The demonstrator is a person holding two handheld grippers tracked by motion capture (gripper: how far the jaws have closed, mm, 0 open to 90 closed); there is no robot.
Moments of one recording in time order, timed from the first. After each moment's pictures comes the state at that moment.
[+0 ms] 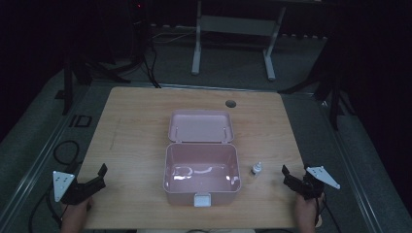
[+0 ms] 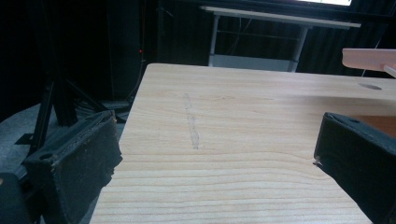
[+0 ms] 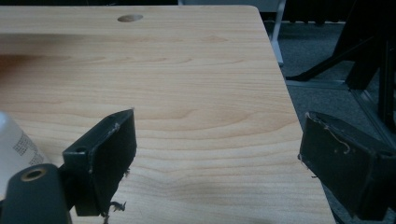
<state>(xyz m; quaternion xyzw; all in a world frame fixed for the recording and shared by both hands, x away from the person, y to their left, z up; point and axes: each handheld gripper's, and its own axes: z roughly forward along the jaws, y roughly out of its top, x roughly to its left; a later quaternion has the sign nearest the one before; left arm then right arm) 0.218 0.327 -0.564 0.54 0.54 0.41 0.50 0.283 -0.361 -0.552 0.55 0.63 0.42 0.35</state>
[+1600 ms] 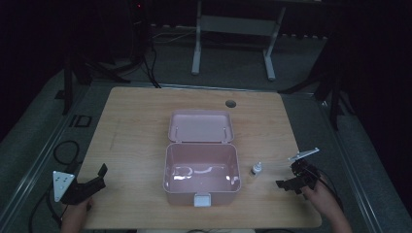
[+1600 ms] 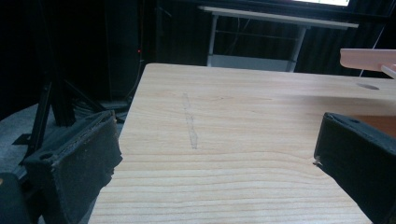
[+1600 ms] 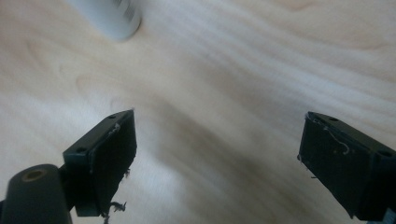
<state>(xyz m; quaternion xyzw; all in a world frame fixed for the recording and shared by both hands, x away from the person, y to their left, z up) 0.218 0.328 -0.564 0.54 0.54 0.41 0.50 0.322 -0.346 -0.507 0.45 0.87 0.19 0.07</state>
